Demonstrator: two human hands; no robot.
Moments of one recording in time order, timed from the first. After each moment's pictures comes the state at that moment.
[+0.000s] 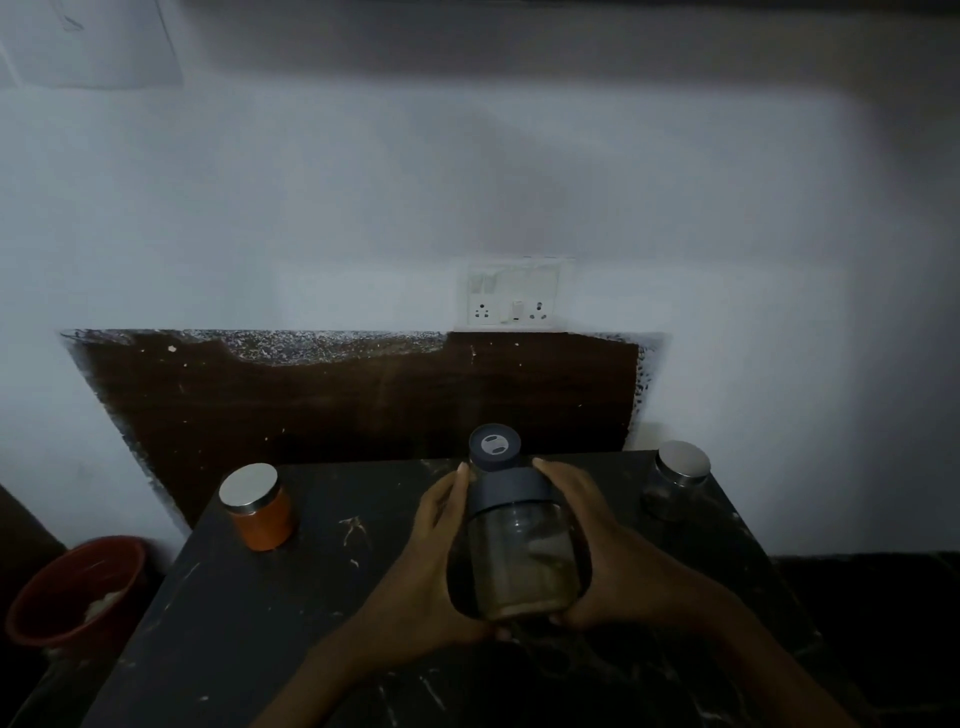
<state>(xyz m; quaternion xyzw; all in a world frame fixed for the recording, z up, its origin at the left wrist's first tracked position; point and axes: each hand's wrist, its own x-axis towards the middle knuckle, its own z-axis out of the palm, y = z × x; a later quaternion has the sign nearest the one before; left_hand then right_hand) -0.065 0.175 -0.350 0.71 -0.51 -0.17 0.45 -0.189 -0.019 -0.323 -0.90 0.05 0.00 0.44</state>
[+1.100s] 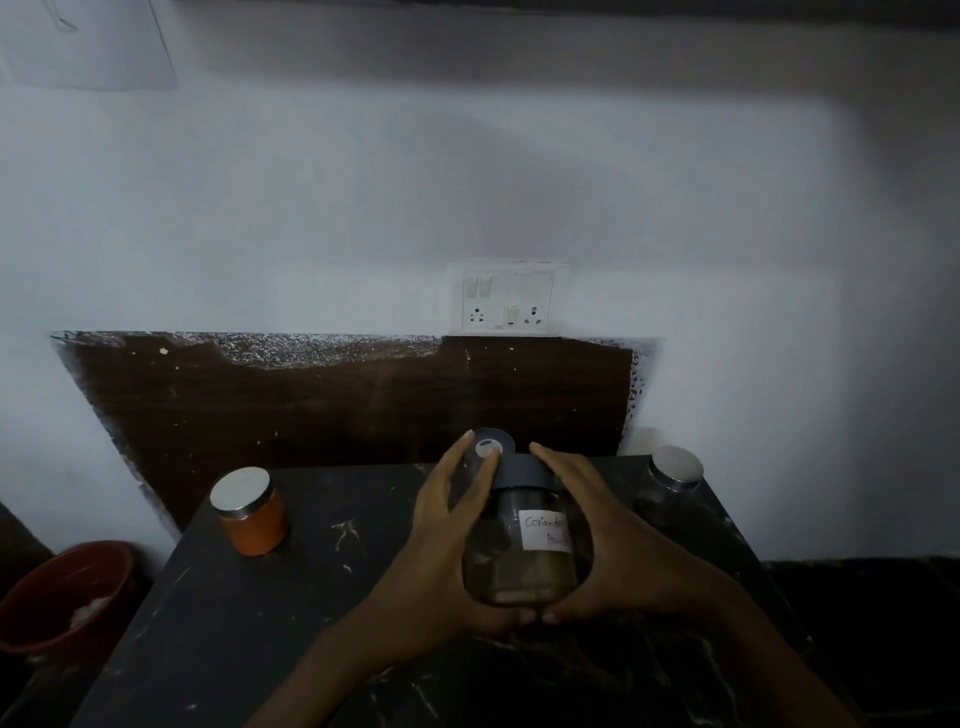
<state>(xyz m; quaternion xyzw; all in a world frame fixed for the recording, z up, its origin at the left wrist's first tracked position) -0.072 0.159 -0.329 0.72 -0.54 -0.08 0.42 -0.192 -0.014 -0.295 -0.89 0.03 -0.02 0.46</state>
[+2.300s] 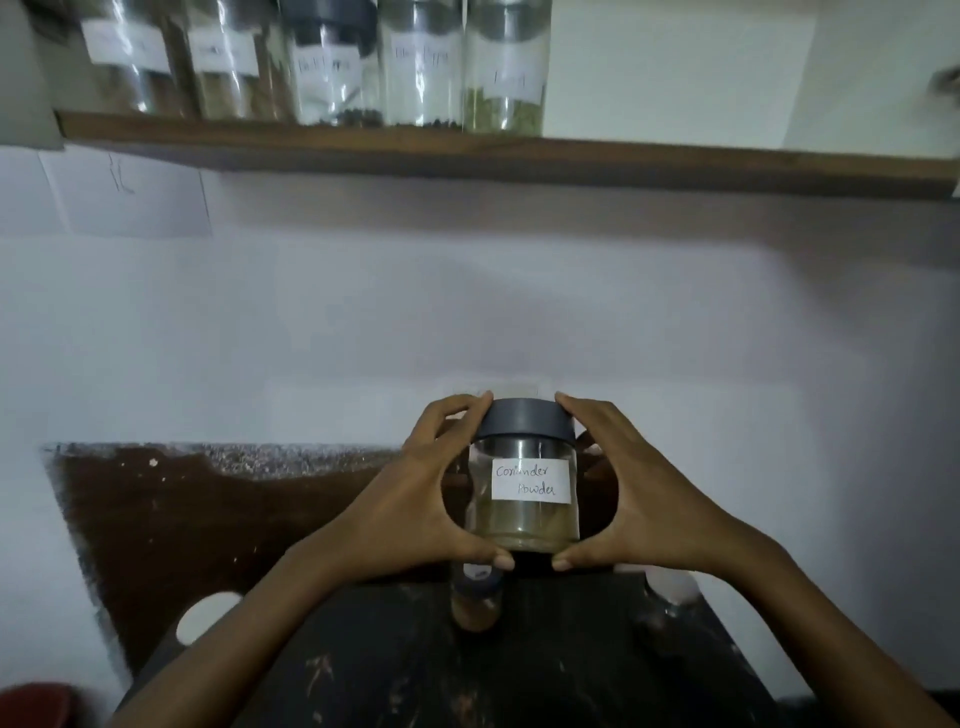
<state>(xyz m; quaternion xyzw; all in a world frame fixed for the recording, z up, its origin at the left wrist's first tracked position) -0.022 0.132 -0.195 0.70 -0.60 0.01 0.39 -0.175 -0.051 -0.177 -0.95 0.01 -0.20 0.24</state>
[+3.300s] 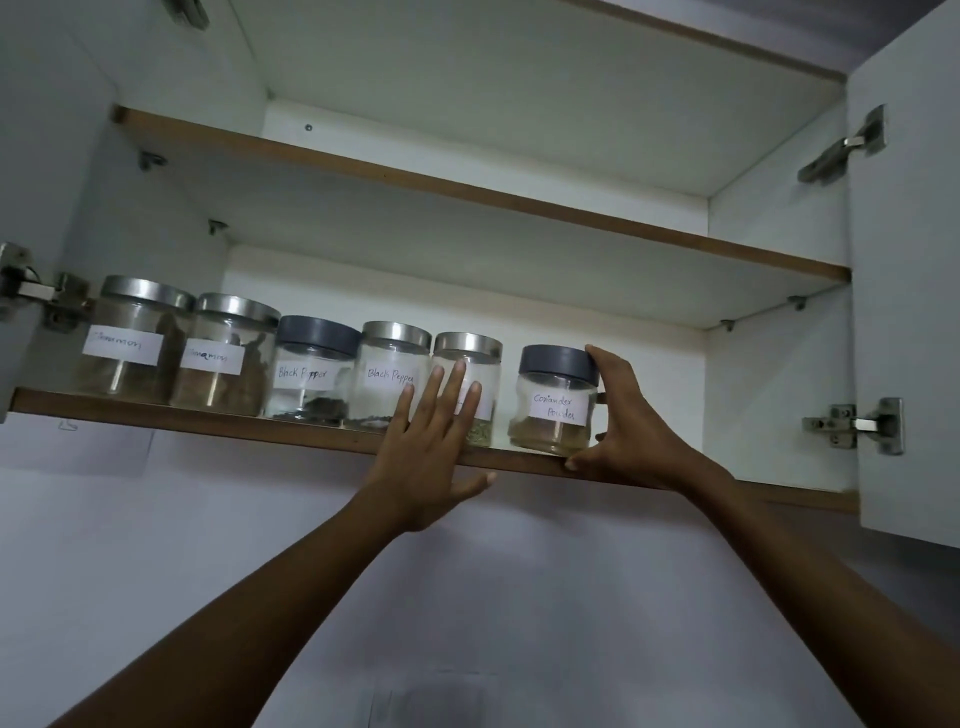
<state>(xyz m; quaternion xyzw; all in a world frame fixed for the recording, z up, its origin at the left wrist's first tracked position) 0.092 -0.016 0.023 0.70 -0.46 0.53 0.14 -0.090 -0.186 0.086 -0.89 0.02 -0.45 0.07</state>
